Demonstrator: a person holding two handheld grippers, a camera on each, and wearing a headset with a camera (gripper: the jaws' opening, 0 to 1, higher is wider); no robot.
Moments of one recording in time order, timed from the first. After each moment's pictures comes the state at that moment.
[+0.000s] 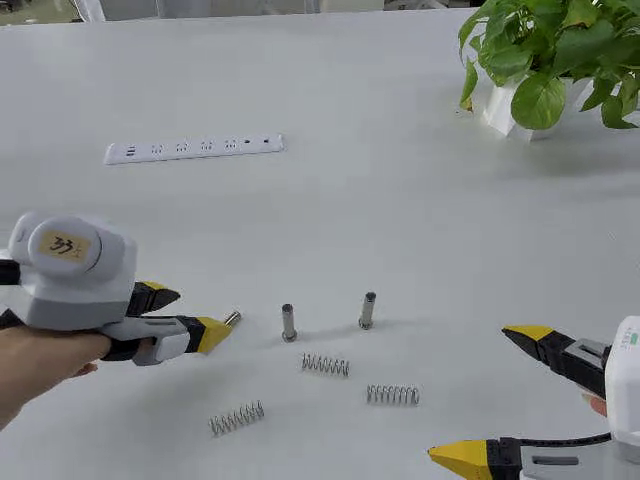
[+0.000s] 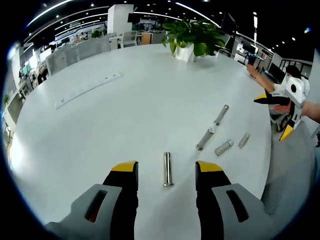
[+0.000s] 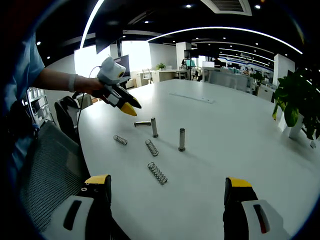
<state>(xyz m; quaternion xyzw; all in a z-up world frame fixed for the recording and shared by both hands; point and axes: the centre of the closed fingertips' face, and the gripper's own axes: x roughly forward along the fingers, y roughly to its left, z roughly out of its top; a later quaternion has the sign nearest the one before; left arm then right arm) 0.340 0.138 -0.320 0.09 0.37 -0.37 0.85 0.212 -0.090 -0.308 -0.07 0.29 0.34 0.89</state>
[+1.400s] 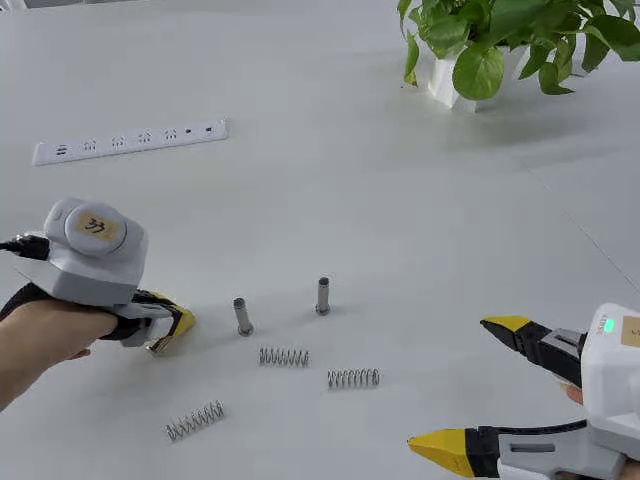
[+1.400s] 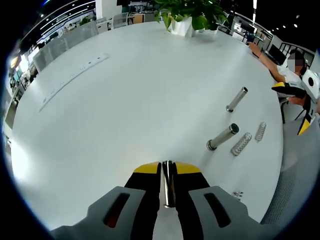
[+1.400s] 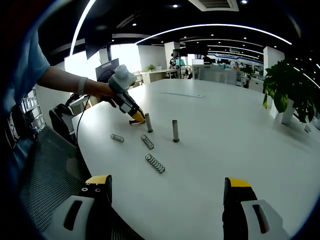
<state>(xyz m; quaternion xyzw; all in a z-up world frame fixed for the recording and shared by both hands) 0.350 0.115 -0.366 0.16 0.44 -0.37 0.80 0.195 -0.106 -0.315 -0.04 0.30 0.31 0.90</state>
